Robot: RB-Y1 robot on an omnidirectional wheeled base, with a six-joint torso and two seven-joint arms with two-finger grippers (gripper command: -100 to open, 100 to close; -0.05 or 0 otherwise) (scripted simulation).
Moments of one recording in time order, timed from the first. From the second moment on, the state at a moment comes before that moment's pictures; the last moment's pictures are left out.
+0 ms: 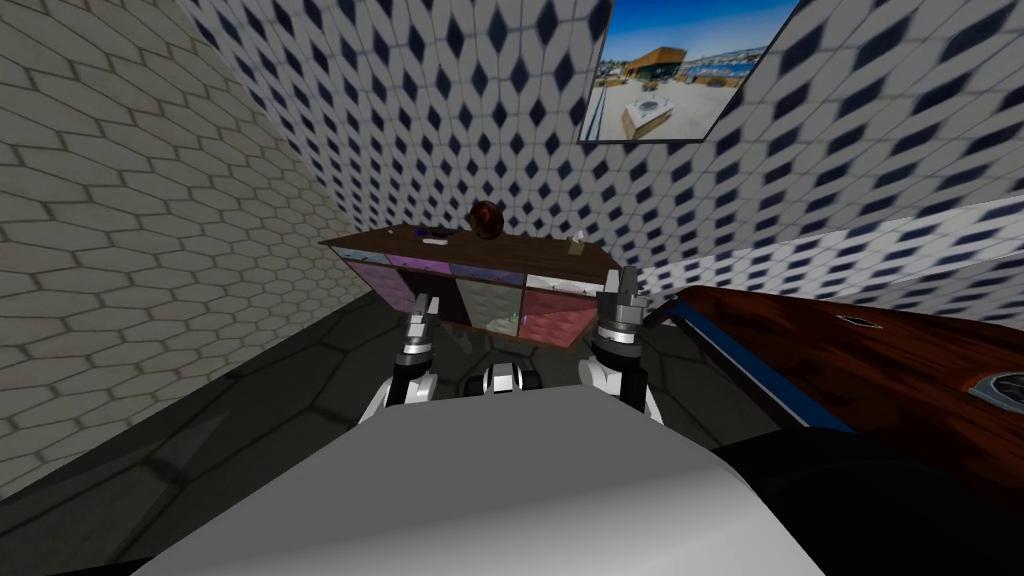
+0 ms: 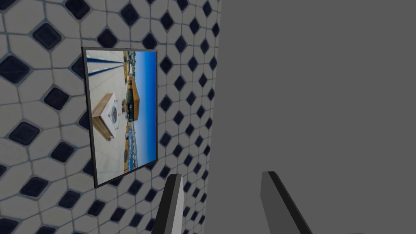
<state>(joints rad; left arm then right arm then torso) 0.41 0.14 -0.06 -1.90 -0.10 -0.73 -0.03 0.55 -0.04 -0.04 -2.36 -0.08 -0.62 0.17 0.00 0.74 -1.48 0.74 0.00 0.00</state>
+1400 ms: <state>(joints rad) 0.36 0.15 -0.08 -1.57 -0.14 -0.93 -0.12 0.55 -0.04 -0.04 -2.36 -0.08 -0.62 0.17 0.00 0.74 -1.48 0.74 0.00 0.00</state>
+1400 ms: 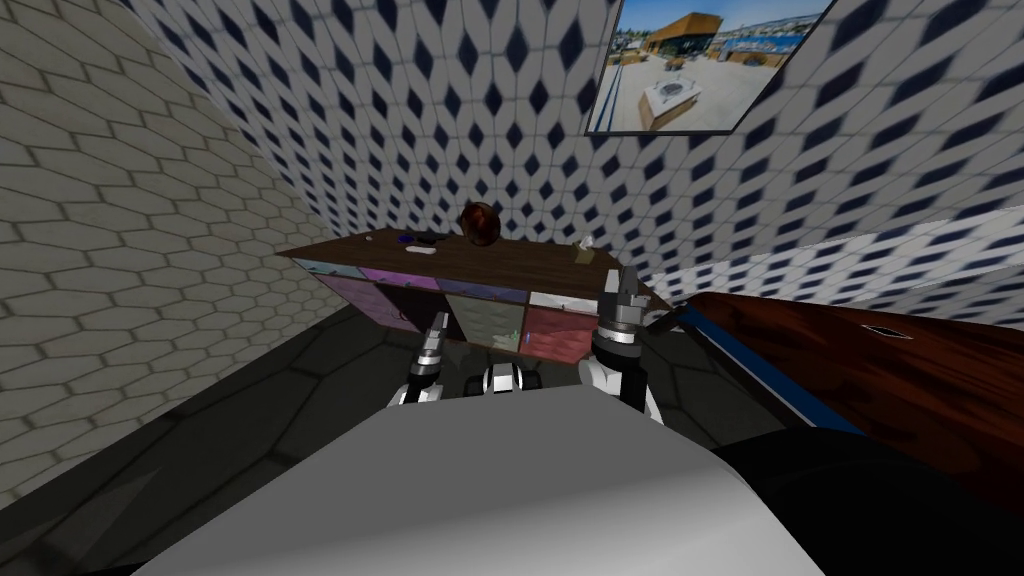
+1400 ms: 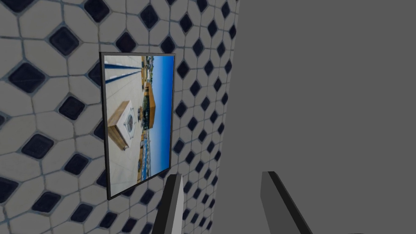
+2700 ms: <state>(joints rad) 0.31 0.04 -0.08 -1.25 -0.18 -1.11 -0.20 0.55 -0.04 -0.04 -2.36 -0.08 -0.62 0.17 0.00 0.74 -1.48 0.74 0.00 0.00</state>
